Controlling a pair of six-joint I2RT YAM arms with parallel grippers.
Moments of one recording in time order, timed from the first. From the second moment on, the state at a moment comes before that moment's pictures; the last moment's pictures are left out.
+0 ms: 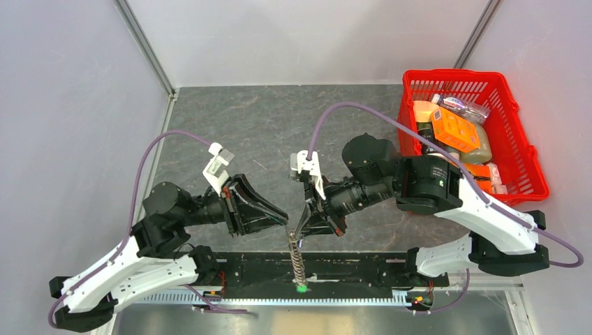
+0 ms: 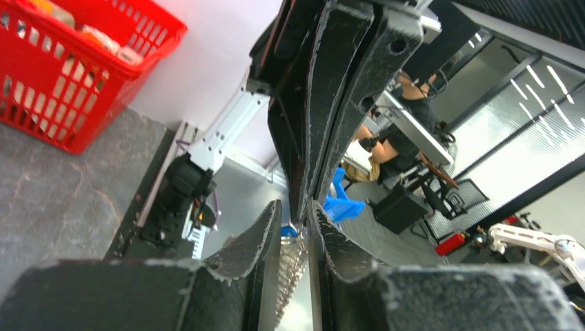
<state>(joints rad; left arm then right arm) -1.01 0.58 0.88 -0.03 0.48 -0.79 1.27 1.30 1.81 -0.97 -0.47 0.15</state>
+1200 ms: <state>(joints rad) -1.01 0.52 0.88 -0.16 0.56 -0.80 1.27 1.41 1.91 -1.00 -0.50 0.11</state>
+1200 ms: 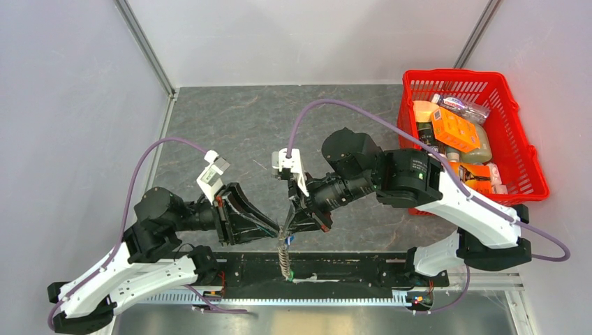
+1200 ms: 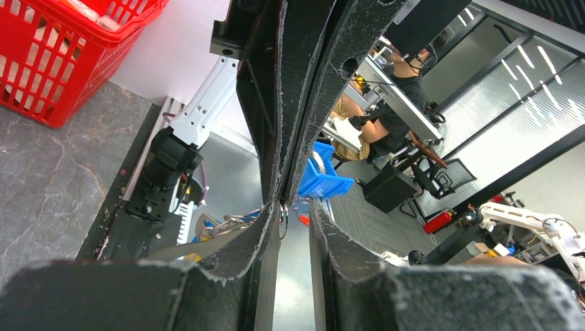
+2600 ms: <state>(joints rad) -1.01 0.43 0.85 -0.16 0.53 -0.73 1.27 1.36 1.87 -0.88 -0.52 0.14</state>
